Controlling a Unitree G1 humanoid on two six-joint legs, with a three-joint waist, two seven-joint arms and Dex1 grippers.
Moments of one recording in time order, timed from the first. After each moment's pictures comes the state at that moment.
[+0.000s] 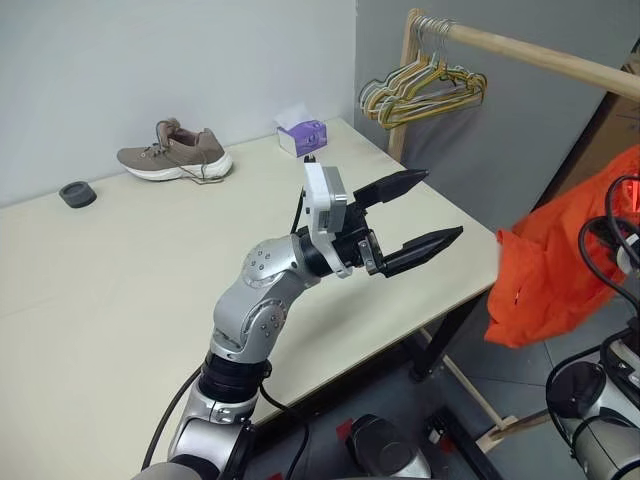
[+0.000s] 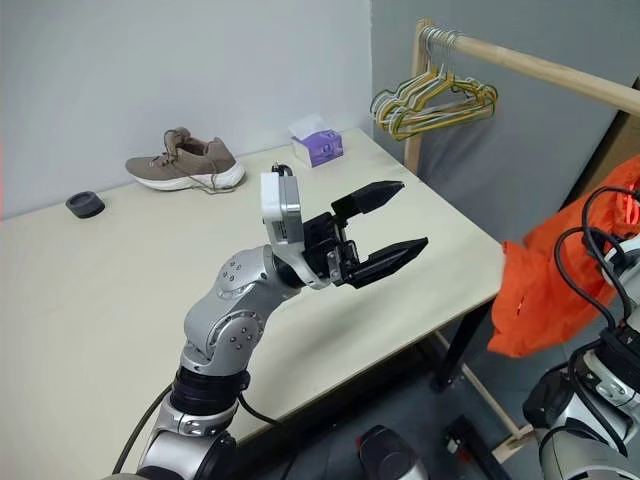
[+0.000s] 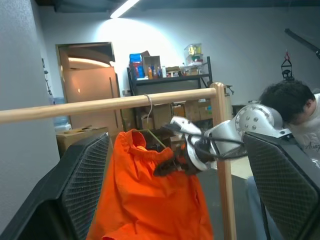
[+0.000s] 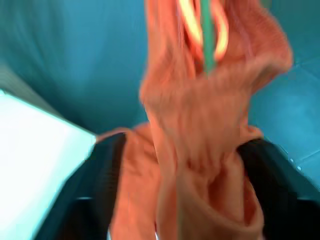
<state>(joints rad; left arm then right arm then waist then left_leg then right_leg) -0.54 0.15 -0.16 -0.31 -0.58 0.34 -0.79 -0.73 -0.46 -0.82 -0.28 0.14 1.47 0.00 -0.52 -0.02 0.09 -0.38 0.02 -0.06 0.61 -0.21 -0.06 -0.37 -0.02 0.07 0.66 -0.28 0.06</state>
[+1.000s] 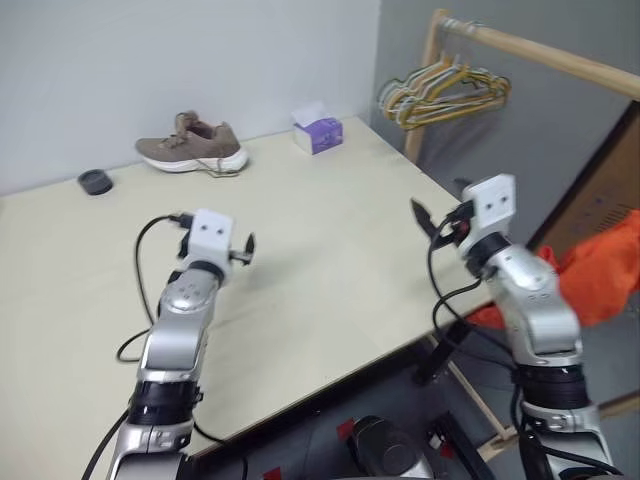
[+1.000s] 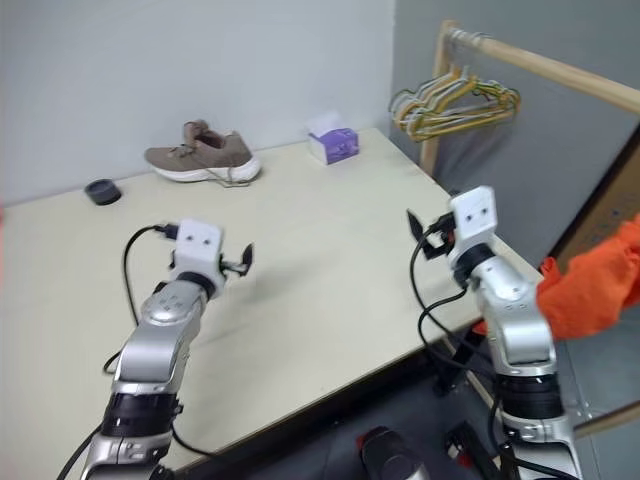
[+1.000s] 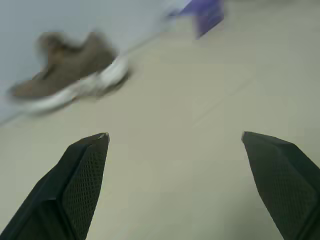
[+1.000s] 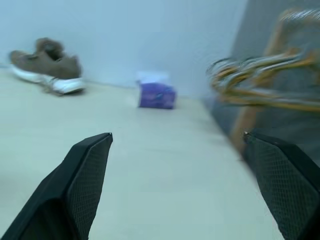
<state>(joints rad) -0.26 0.38 0.12 -0.12 0.04 0.55 -0.07 -0.41 -0.26 -0.01 -0.09 0.13 0.29 0.34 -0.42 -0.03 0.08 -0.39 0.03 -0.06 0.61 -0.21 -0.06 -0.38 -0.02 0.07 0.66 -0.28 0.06</state>
